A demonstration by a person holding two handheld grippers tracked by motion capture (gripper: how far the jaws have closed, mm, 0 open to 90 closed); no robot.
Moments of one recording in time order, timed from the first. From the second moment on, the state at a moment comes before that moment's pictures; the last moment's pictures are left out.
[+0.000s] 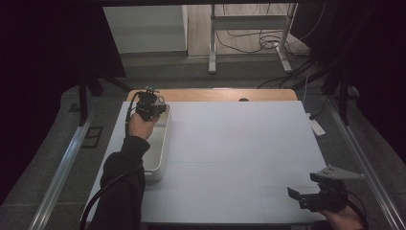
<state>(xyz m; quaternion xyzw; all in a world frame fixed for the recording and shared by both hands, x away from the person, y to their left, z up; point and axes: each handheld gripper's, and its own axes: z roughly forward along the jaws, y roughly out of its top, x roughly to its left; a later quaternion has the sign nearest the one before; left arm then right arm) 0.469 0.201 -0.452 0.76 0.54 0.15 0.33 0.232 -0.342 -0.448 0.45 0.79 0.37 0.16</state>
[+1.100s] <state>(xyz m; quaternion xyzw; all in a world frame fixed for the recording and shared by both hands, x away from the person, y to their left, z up) 0.460 0.200 -0.439 0.76 0.52 0.15 0.37 0.232 -0.342 -0.448 0.45 0.79 0.37 0.16</state>
